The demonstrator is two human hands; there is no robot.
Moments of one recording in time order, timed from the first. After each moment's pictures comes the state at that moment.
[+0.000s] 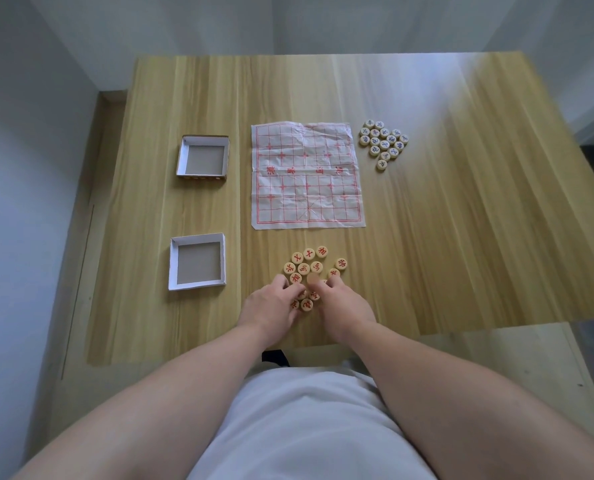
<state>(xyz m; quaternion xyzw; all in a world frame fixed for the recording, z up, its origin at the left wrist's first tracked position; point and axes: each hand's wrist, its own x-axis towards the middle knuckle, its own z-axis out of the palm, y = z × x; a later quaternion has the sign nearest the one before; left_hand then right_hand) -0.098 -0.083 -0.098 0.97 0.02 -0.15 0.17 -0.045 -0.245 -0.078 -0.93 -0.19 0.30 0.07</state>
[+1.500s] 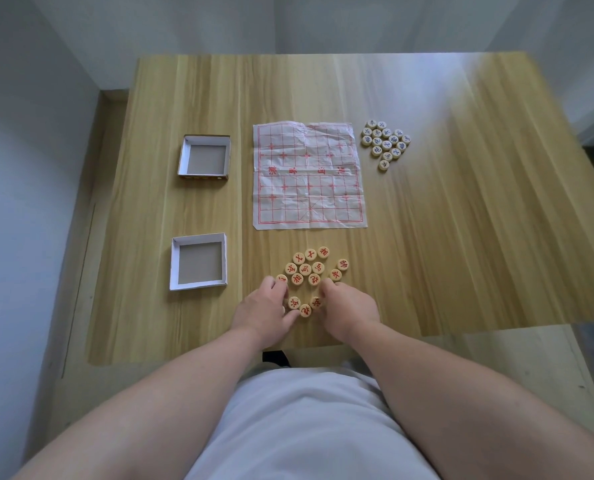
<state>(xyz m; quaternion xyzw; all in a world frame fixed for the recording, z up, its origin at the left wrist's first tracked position) -0.105 -0.075 -0.102 0.96 0.09 -0.16 0.21 -0.042 -0.245 -0.072 -0.95 -0.19 0.26 0.05</state>
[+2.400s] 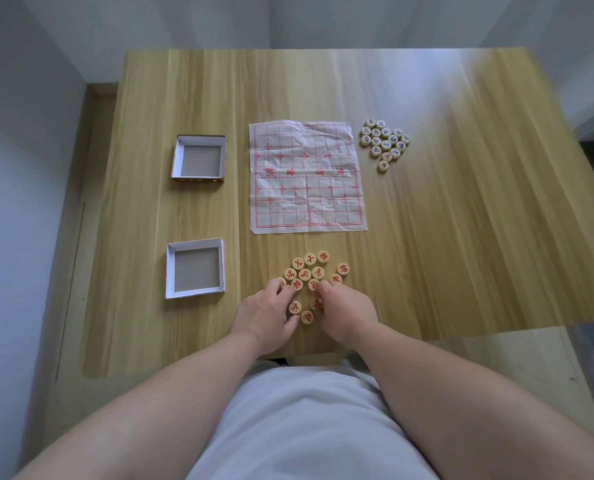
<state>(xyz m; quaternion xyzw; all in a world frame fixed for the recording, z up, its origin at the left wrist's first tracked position) -0.098 -0.070 -0.109 0.98 0.01 -0.13 0.17 -0.030 -0.236 -0.075 -0.94 -0.21 0.28 0.04</state>
